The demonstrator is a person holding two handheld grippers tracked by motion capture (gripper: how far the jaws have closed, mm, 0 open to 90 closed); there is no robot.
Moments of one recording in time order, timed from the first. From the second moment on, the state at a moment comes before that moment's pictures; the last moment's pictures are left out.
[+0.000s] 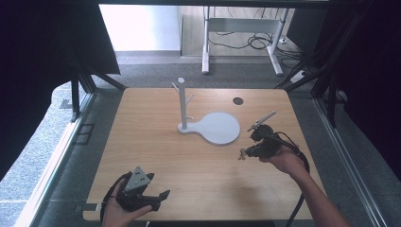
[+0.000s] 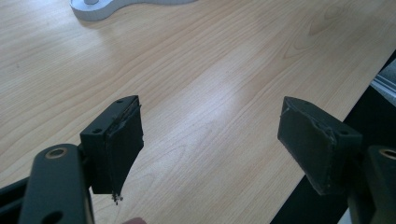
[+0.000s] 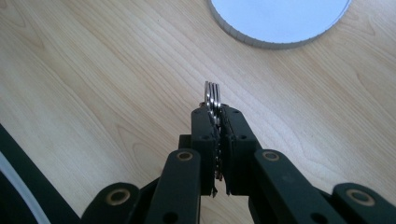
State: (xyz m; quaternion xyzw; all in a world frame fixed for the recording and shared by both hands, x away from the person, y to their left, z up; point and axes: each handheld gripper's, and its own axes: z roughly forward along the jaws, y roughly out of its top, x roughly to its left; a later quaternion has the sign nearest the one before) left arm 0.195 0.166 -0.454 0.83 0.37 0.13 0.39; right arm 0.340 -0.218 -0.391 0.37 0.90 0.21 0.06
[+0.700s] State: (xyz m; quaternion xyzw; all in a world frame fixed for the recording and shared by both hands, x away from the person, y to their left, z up) left arm 0.196 0.170 -0.453 0.83 0.37 0.13 0.39; right arm 0.367 -0.197 -0.388 0.37 0.91 0.21 0.05
